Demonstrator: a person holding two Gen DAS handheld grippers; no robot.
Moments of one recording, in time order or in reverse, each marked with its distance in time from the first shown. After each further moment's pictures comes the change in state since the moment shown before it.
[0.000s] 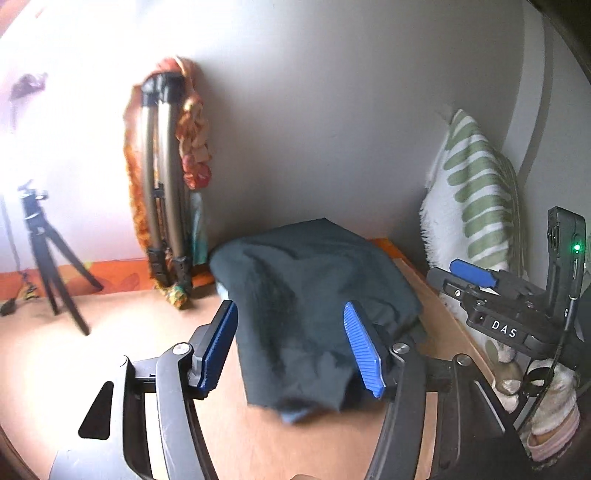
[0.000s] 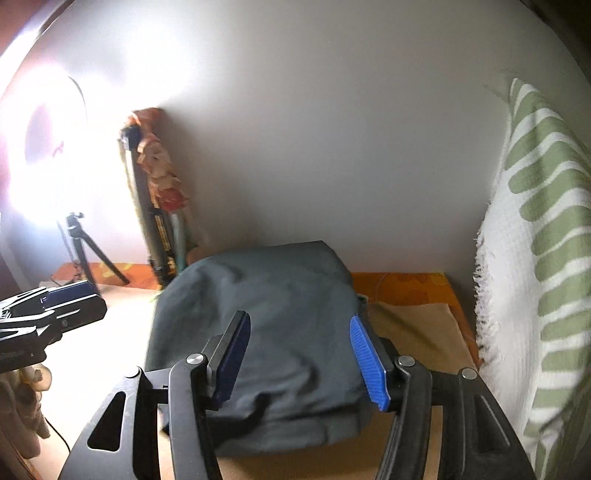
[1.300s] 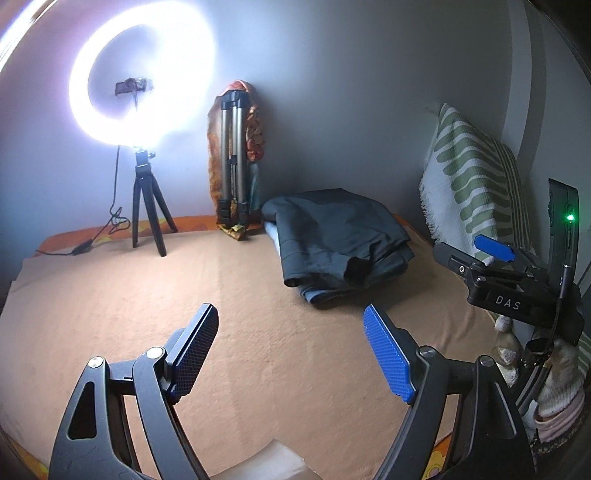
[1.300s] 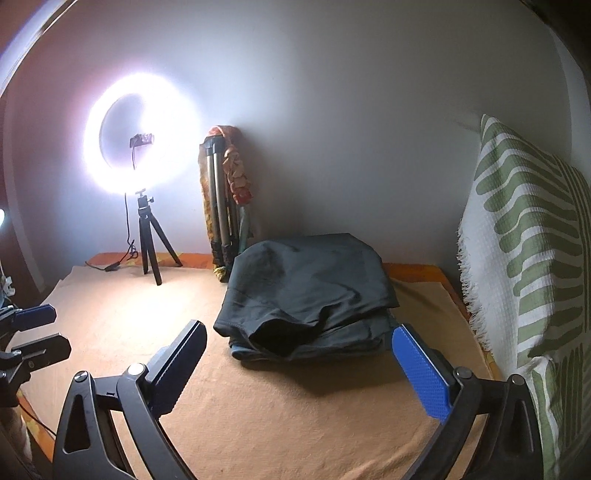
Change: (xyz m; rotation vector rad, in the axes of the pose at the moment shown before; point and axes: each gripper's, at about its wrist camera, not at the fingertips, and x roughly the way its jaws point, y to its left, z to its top) left arm -0.126 -0.016 -0.110 -0.005 -0.048 0.157; right arm -0.115 0.068 -0.091 -0.048 -0.115 0.006
